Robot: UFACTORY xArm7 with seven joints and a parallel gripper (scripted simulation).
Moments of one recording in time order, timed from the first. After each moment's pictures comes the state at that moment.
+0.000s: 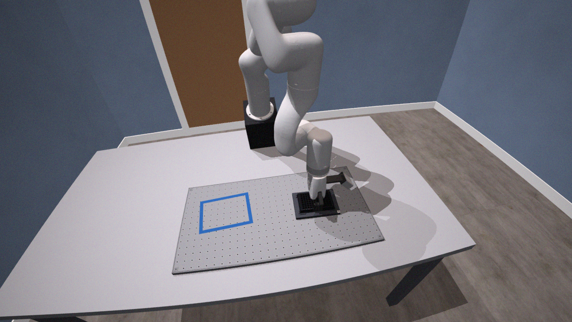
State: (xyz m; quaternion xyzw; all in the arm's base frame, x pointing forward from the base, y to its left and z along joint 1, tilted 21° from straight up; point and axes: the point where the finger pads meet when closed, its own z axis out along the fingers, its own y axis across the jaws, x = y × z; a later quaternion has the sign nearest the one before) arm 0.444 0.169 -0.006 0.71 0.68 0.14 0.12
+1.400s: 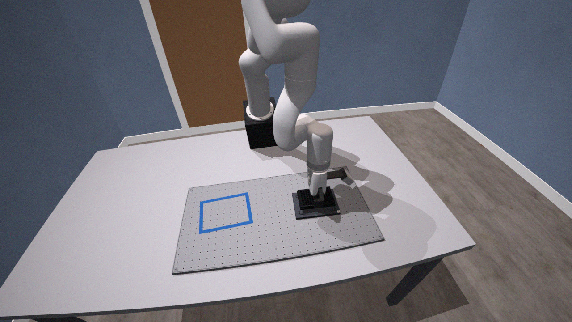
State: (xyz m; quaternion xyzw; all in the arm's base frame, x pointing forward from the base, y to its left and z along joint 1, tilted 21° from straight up) arm 0.437 0.169 0.012 0.71 0.68 0.14 0.12
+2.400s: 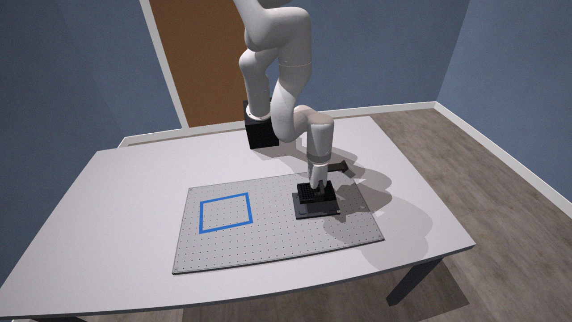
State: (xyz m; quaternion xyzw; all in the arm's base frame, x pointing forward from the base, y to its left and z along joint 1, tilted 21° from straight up) arm 0.424 0.169 0.043 0.71 0.68 0.14 0.12
